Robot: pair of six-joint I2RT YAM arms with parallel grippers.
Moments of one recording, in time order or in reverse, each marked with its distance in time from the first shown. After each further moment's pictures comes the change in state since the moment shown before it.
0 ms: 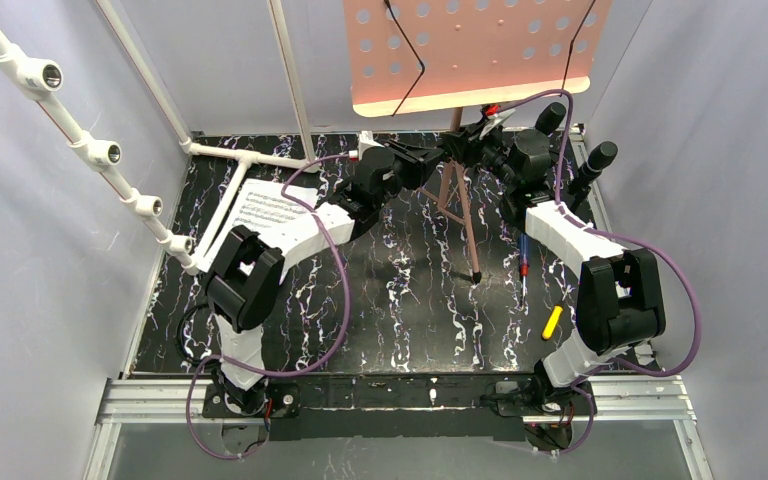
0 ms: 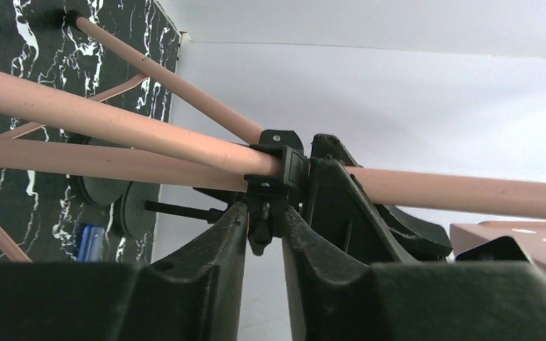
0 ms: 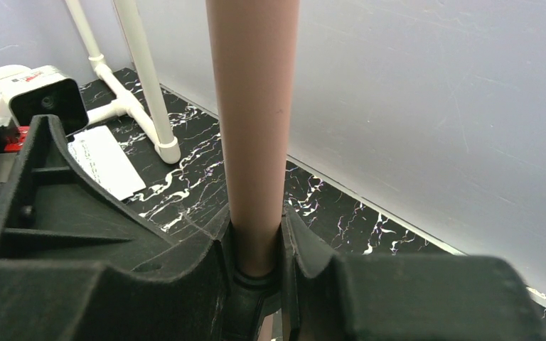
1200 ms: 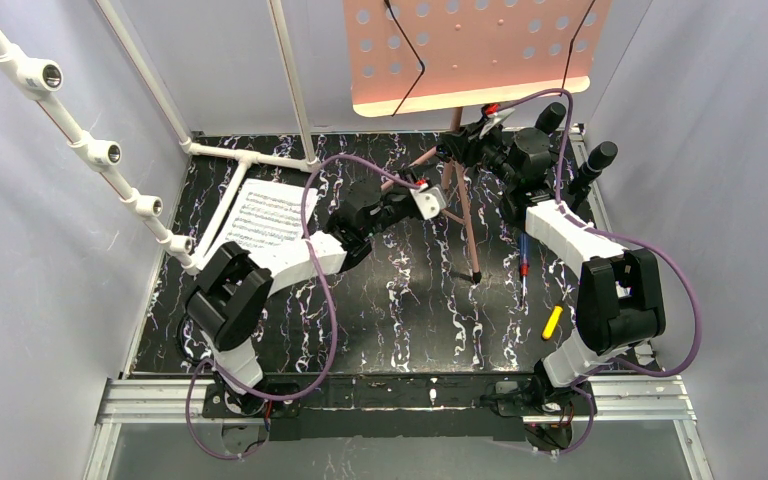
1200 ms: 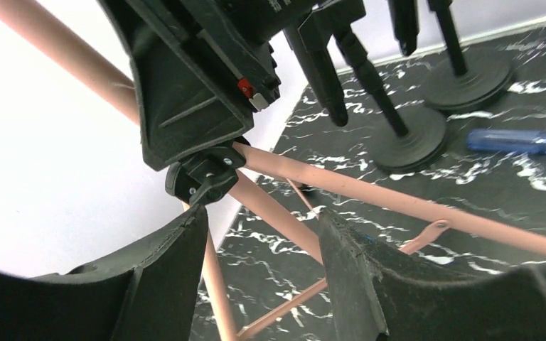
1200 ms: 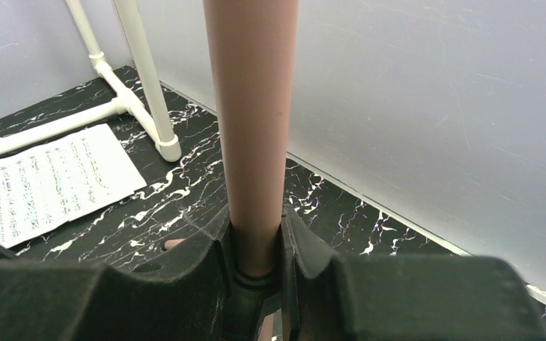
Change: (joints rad) left arm -0.071 -0.177 -0.309 0.348 0.341 2.158; right arm 0.000 0.000 0.010 -0.019 -0.001 0.000
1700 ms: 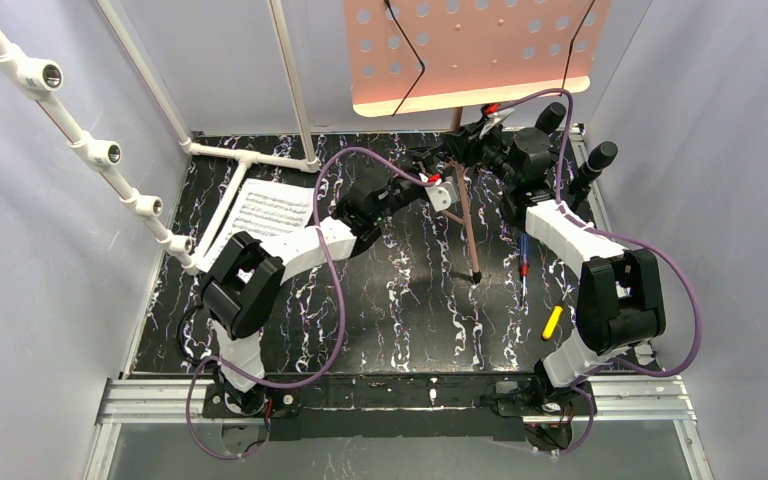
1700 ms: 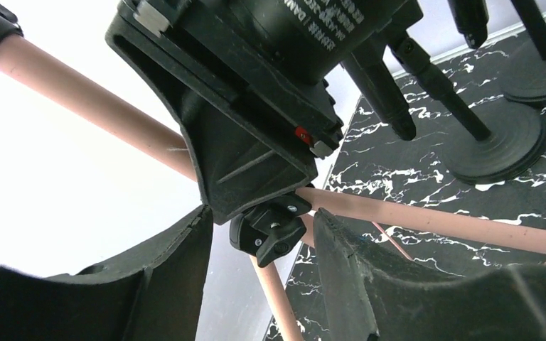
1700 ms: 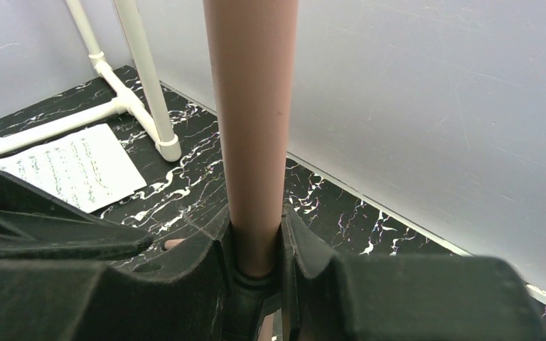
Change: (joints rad) left arm 0.016 0.118 0.172 0.001 0.023 0.241; right arm 0.000 0.000 0.001 -0.004 0.000 0.000
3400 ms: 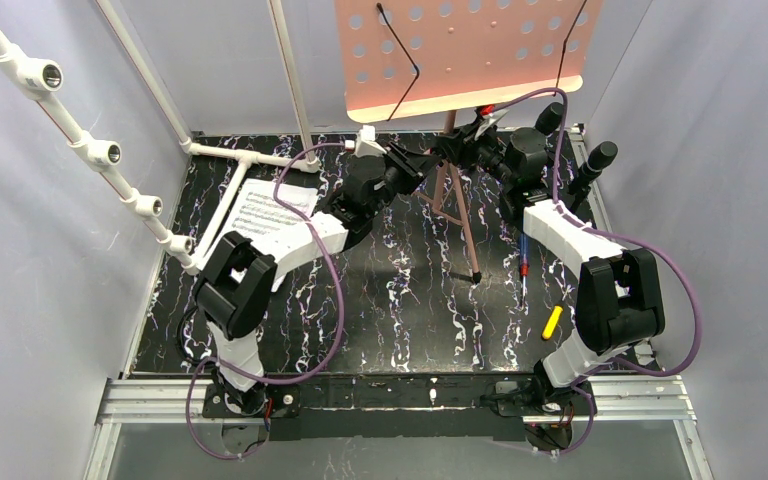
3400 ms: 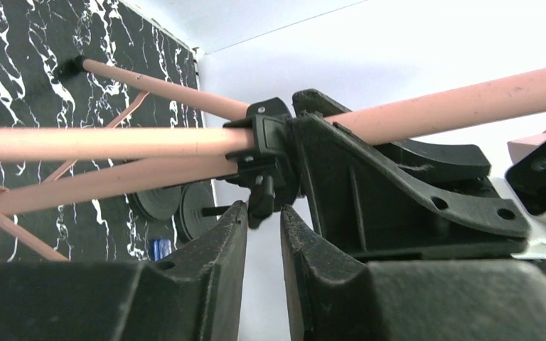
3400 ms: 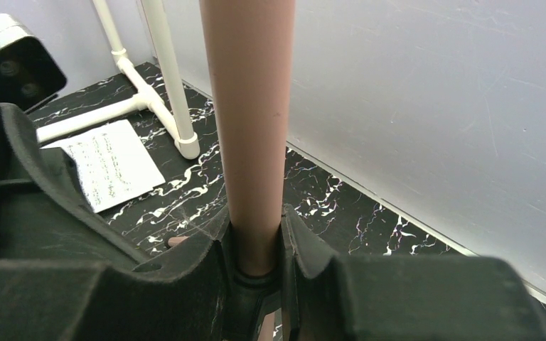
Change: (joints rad) left arm 0.050 0.000 0.029 -0.211 -0.335 -2.045; right arm 0.014 0.001 0.008 -0.011 -0.029 0.010
